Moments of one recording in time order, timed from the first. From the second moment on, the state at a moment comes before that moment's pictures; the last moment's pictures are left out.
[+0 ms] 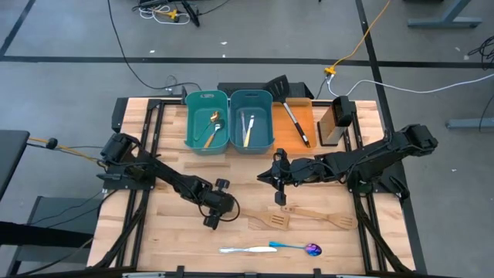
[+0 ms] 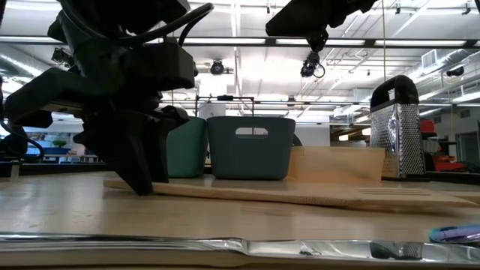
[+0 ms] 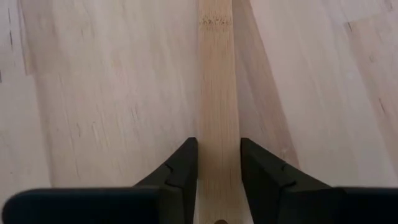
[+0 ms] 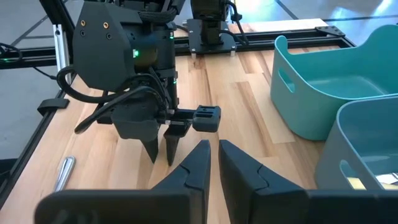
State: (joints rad) left arm -0.36 1.80 0.89 -0.21 -0.13 -0.09; right arm 0.25 1.41 0.92 0.03 0.25 0.17
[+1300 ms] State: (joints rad) left arm -0.36 1.72 0.89 -0.23 -0.16 -0.11; right arm 0.25 1.41 0.92 0.03 0.39 0.12
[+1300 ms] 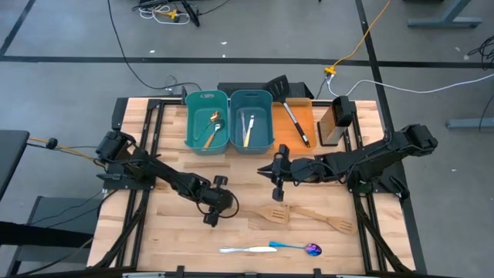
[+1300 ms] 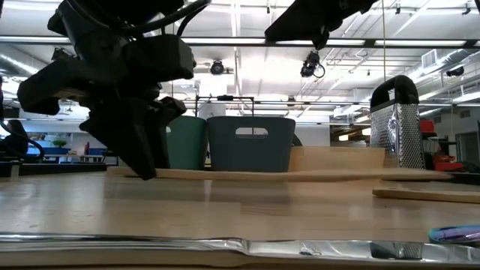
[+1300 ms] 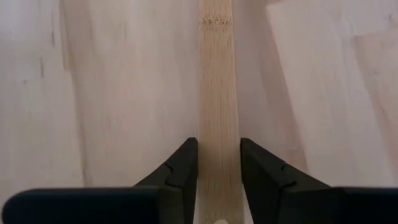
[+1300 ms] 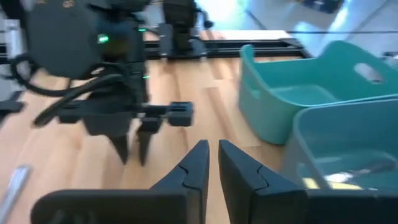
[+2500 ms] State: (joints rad) left arm -0.55 1.15 0.89 -0.36 -0.52 -0.08; right arm 0.14 1.41 0.92 0.03 0.38 0.12
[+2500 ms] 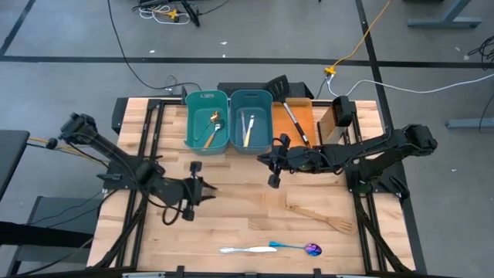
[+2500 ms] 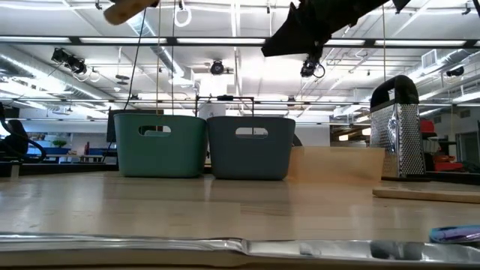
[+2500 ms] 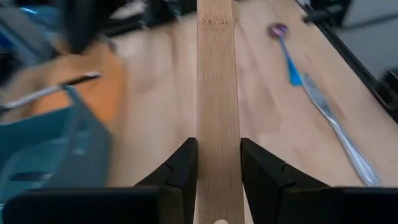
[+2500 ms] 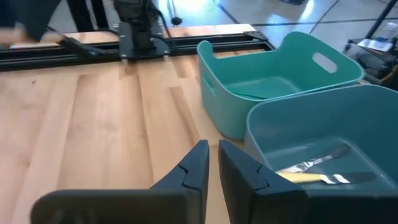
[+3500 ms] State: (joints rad) left arm -0.55 1.08 0.89 -0.10 -0.79 0.16; right arm 0.18 1.41 0.92 0.47 0.09 -0.07
